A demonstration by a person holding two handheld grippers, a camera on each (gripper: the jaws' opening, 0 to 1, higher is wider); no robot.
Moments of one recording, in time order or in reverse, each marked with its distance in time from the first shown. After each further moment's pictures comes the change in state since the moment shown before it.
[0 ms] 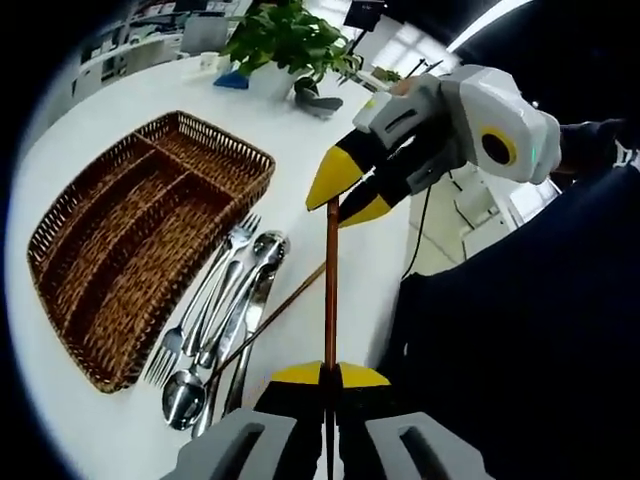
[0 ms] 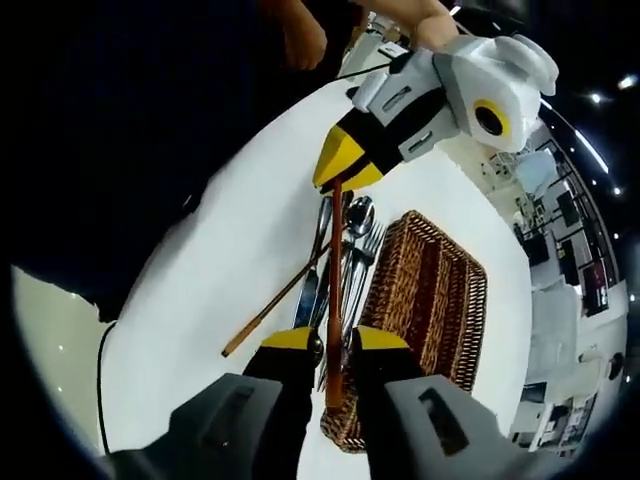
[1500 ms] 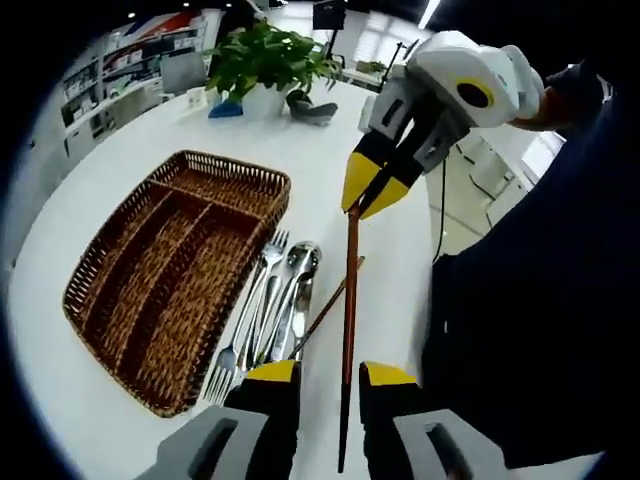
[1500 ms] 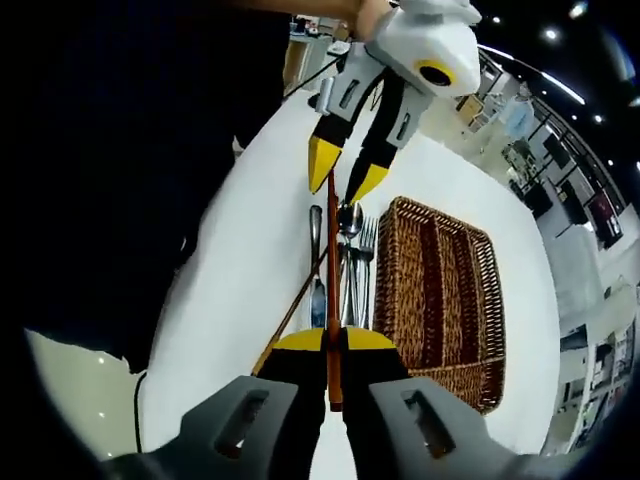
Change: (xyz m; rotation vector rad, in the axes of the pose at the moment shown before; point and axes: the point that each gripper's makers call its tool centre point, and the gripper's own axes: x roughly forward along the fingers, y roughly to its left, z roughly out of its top) left arm -0.015 0.028 0.004 0.188 0.007 0.142; right arm -0.006 0.002 0.003 0.249 -0.033 0.026
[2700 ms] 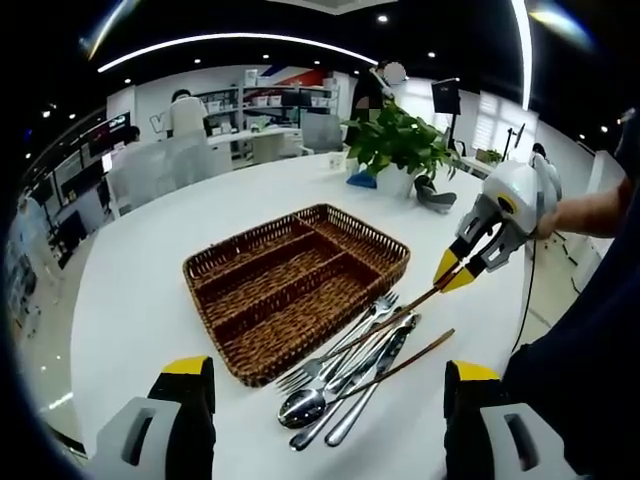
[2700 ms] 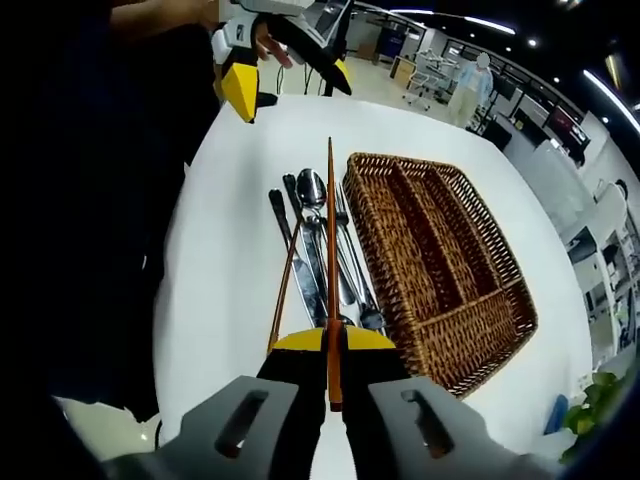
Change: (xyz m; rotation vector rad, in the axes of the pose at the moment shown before) left arm -0.060 0.042 -0.010 -0.285 -0.408 0.507; right arm 0.017 0.000 -0.041 0.330 0.015 -0.109
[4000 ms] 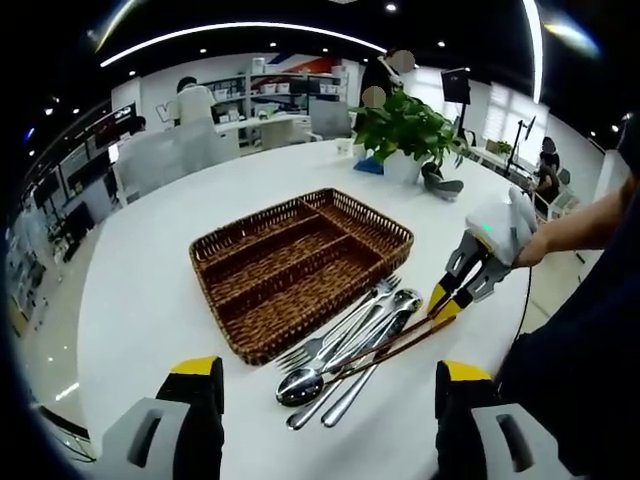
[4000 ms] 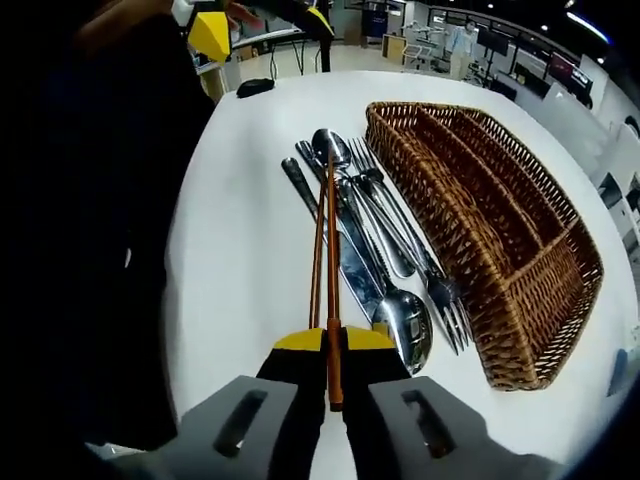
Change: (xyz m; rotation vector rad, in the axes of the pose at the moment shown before) left arm -0.009 -0.005 -0.018 -0.015 0.065 0.040; right arm 0.057 0.044 -0.031 0.185 0.034 0.128
